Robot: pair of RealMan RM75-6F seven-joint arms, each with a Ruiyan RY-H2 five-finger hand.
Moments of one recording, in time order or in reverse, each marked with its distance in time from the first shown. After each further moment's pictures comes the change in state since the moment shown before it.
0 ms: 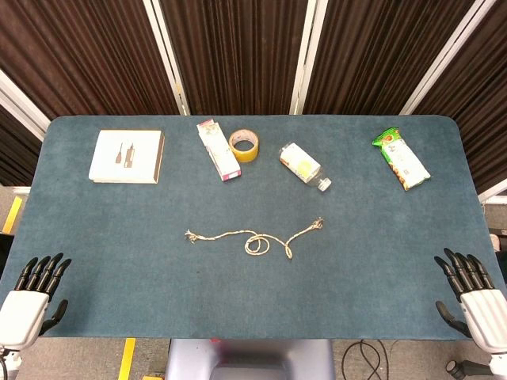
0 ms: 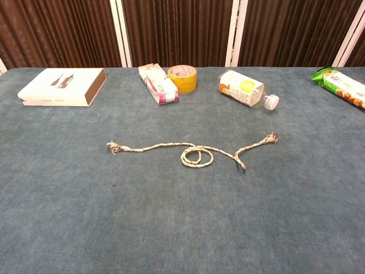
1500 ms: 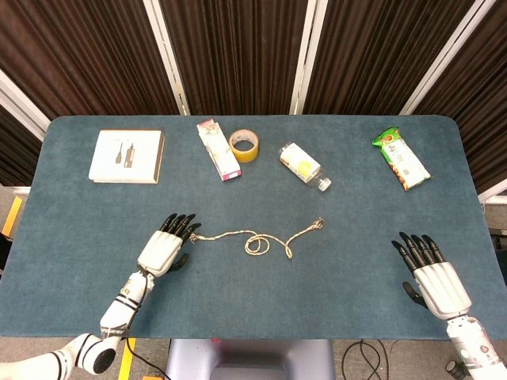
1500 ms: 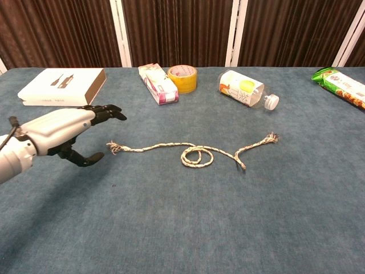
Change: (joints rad) left arm -0.502 -0.493 -0.230 0.165 -0.223 -0.548 0.135; right arm 0.162 -0.055 0.053 -0.069 0.050 -0.255 -0.214
